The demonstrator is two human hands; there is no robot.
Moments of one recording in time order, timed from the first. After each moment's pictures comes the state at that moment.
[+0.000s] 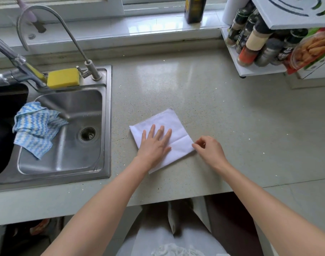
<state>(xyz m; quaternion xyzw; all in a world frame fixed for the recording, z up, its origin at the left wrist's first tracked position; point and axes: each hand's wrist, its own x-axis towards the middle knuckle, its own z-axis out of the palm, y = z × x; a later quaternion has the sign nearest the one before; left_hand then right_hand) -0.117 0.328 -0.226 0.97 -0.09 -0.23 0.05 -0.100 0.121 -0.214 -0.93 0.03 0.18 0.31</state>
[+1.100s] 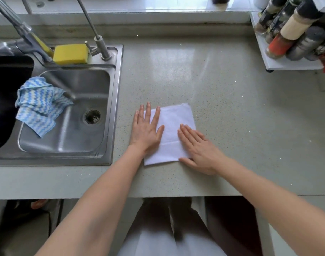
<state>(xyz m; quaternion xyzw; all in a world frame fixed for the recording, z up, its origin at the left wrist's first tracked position) -0.110 0.364 -0.263 0.99 0.04 -0.10 0.05 -0.100 0.139 -0.237 -0.88 -0.43 0.18 -0.01</state>
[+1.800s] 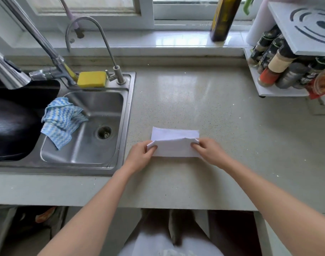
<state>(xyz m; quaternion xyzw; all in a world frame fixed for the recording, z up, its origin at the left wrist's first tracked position) -0.154 0.392 -0.209 0.89 0.13 -0.08 0.43 -0.060 0.152 -0.194 -0.91 -0.17 0.26 0.28</state>
